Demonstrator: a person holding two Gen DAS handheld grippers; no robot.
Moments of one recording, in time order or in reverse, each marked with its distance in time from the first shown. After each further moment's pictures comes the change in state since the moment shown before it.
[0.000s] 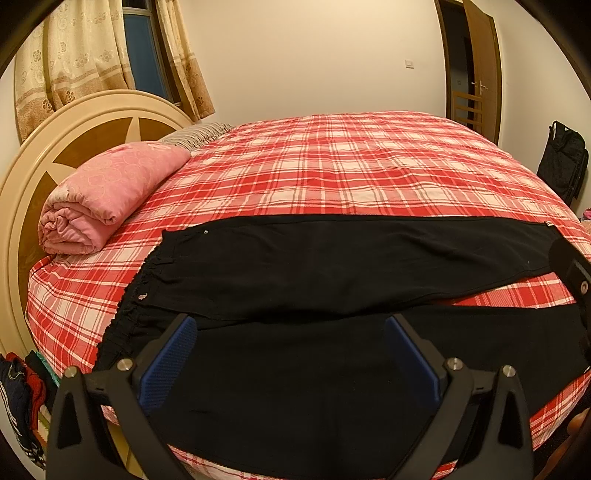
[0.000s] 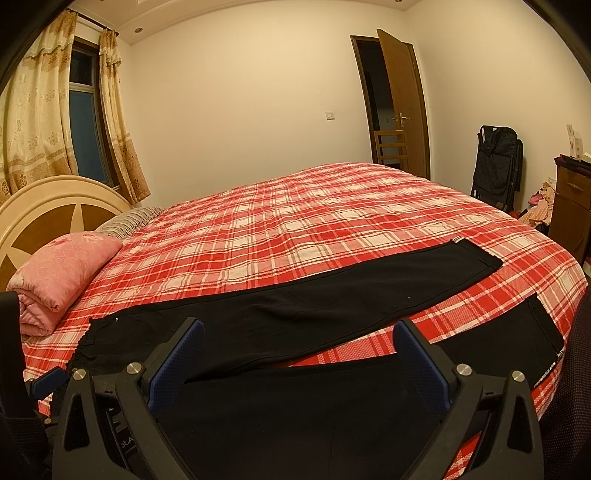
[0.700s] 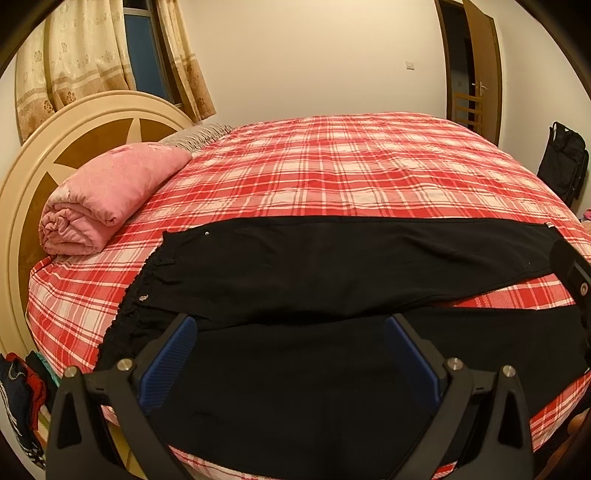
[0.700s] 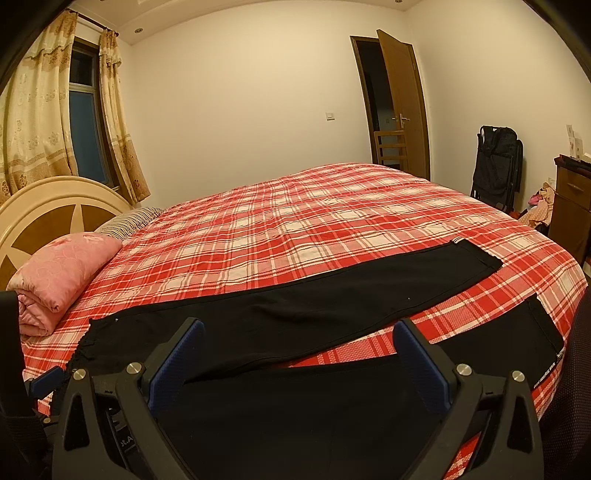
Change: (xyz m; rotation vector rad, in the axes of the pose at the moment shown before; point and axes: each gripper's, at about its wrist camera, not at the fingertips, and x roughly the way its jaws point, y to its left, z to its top) left arm 0.000 0.002 0.002 0.001 -0.002 -0.001; right arm 0.000 0.001 0.000 0.000 -0.005 -0.001
